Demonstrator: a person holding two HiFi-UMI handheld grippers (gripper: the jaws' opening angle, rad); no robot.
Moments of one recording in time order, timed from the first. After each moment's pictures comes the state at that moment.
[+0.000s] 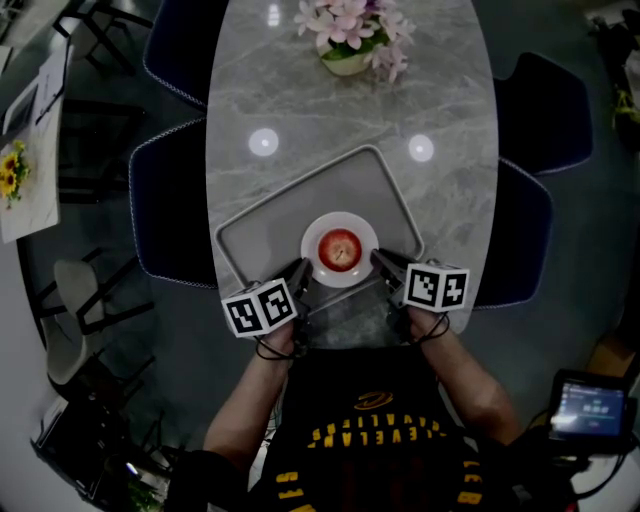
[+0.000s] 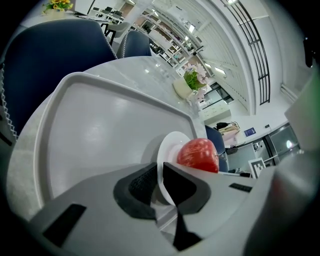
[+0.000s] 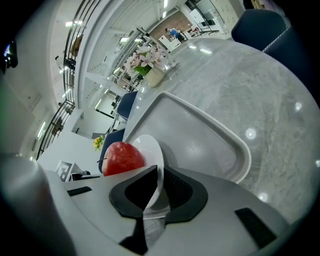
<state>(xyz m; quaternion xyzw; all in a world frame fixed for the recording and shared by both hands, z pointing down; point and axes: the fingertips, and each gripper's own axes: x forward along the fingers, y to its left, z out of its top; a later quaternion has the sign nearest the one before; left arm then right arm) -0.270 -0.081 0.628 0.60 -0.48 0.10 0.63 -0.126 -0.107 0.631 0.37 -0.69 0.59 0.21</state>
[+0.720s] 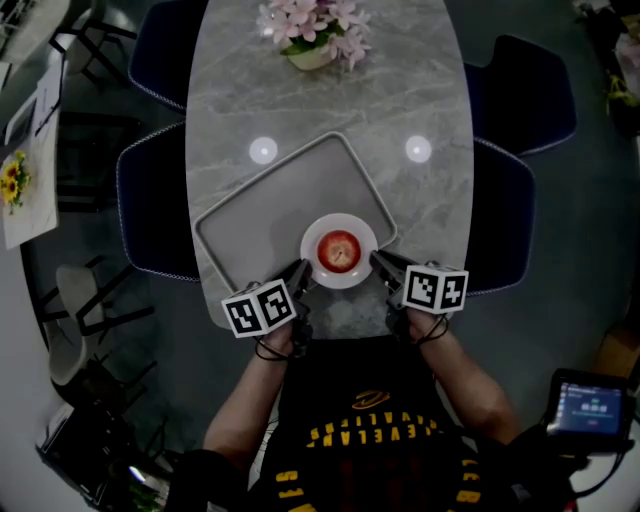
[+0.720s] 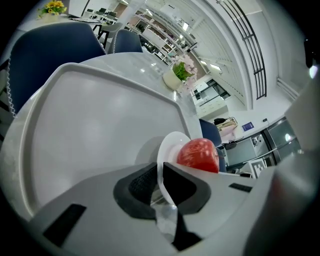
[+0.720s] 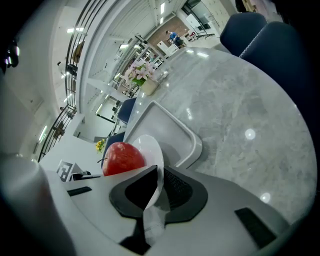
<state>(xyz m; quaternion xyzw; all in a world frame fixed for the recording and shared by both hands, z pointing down) -0.213 -0.059 0.625 0.62 -0.47 0.12 0.62 -0.067 -0.079 0.630 0.38 -0.69 0.59 0.18</state>
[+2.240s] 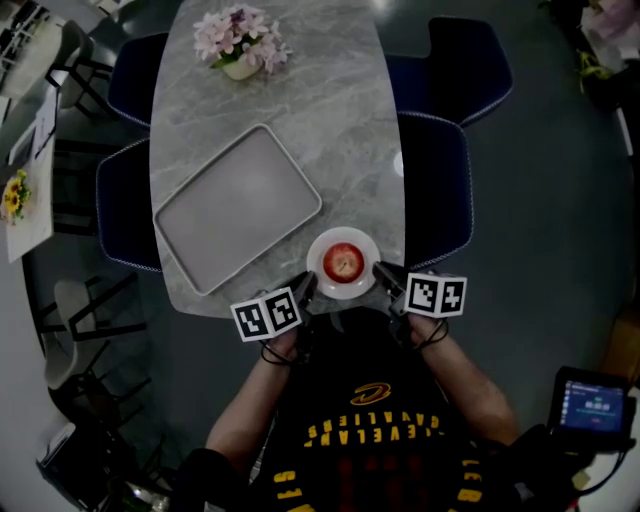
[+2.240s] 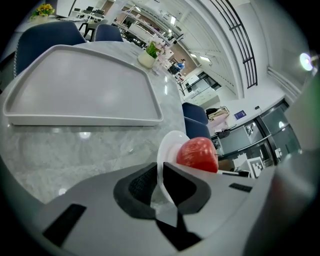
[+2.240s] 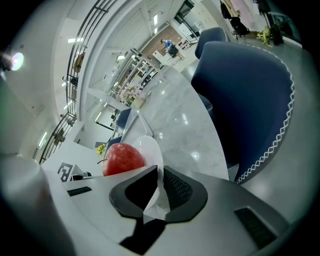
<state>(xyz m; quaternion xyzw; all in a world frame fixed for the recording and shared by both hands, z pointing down) -0.052 0.033 0.602 0.65 -0.44 0.14 0.60 0.095 0.022 0.606 0.41 -0.68 0.59 0.14</state>
